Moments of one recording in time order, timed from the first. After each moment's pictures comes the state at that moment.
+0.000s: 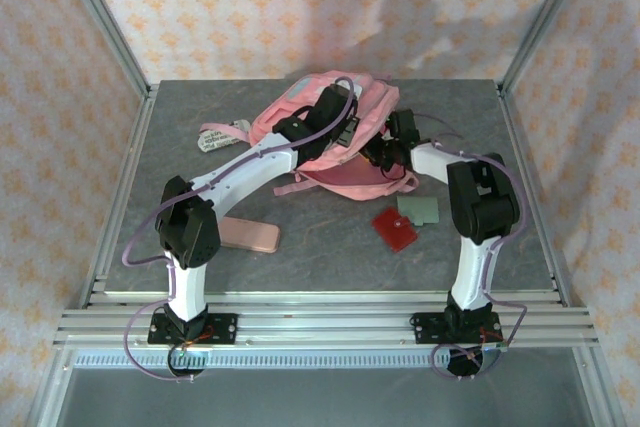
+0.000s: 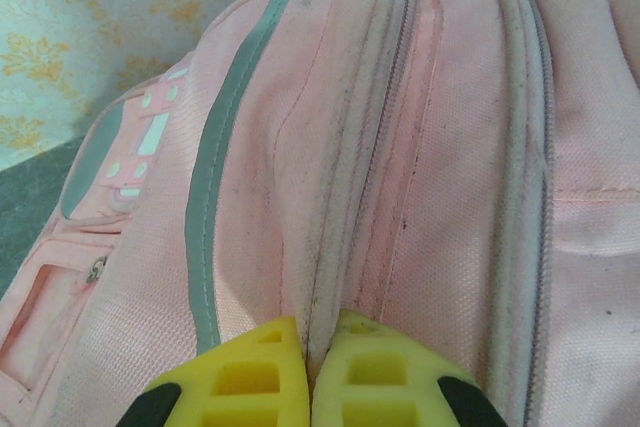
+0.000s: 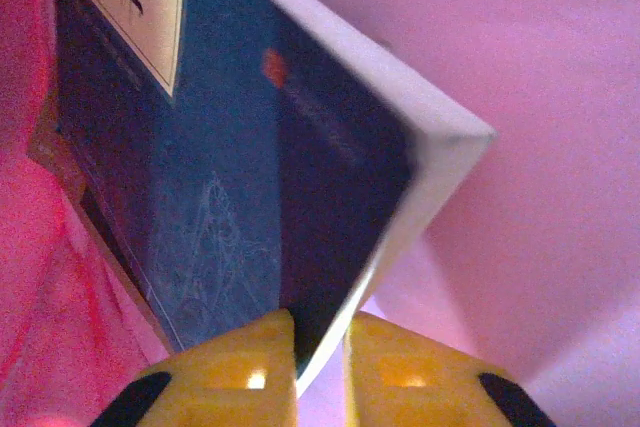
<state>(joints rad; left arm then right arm) -0.68 1.92 1.77 -0.49 -0.34 -0.11 0.28 1.97 1.25 -0.08 -0.41 0.91</state>
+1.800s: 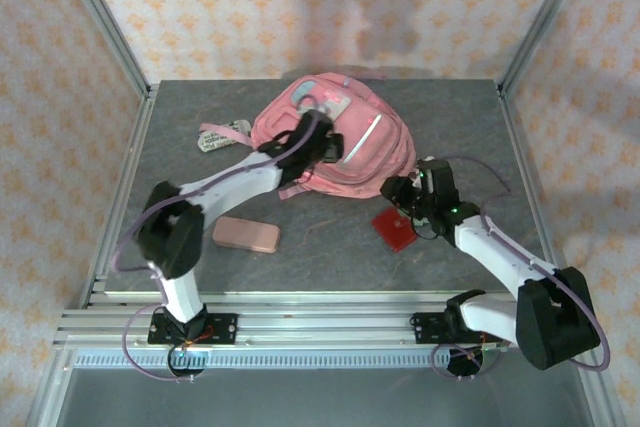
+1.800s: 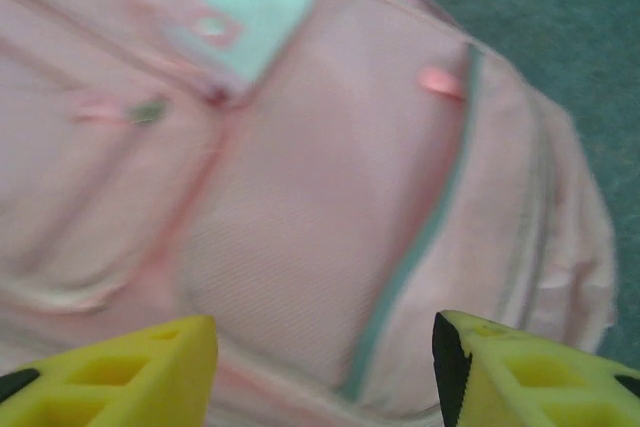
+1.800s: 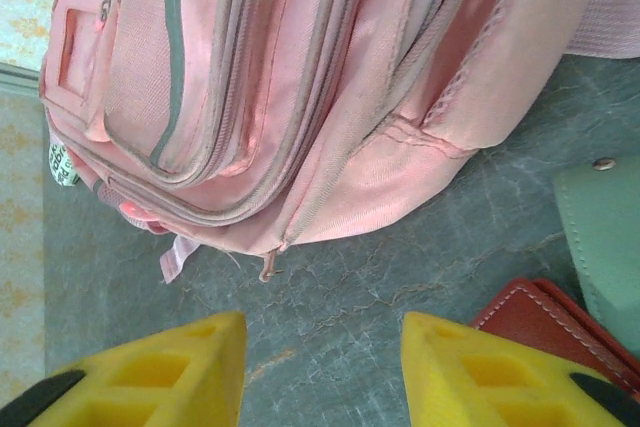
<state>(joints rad) -0.61 1.75 1.34 -0.27 -0.23 -0.57 0.32 1.16 0.60 -0.14 -0.24 0.85</state>
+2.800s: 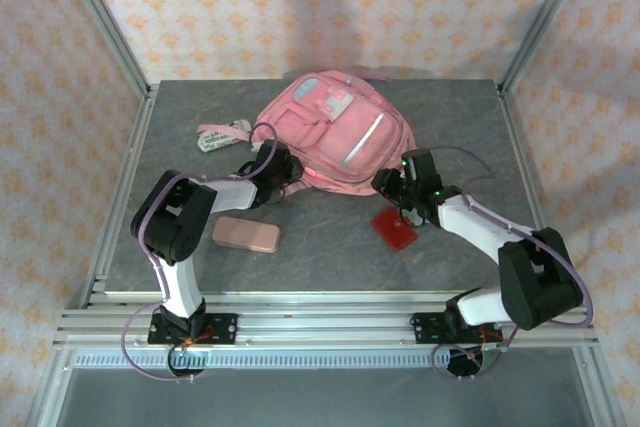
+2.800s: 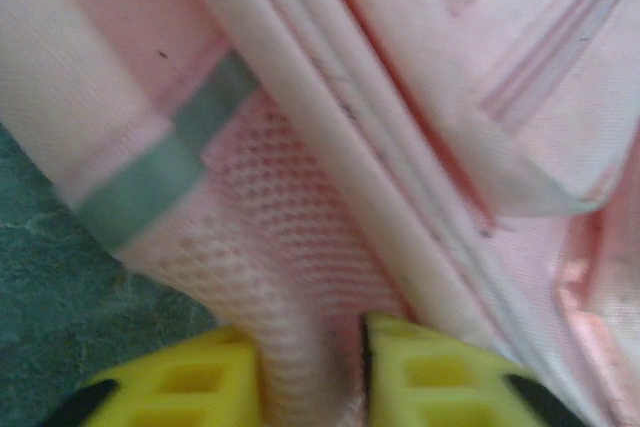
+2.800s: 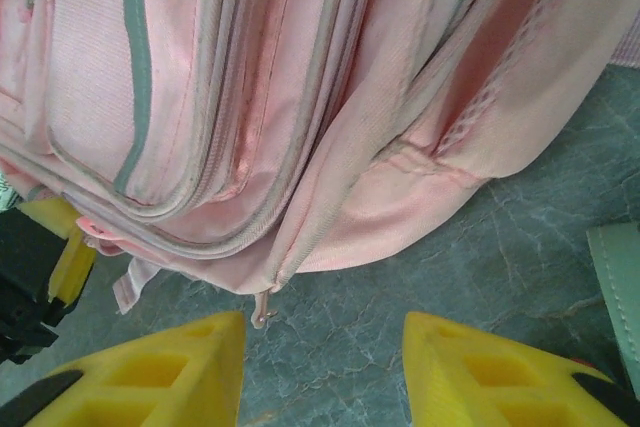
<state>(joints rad) -0.41 1.86 0.93 0.23 -0.02 -0.88 0.37 1.38 0.73 -0.14 -0.15 0.85</state>
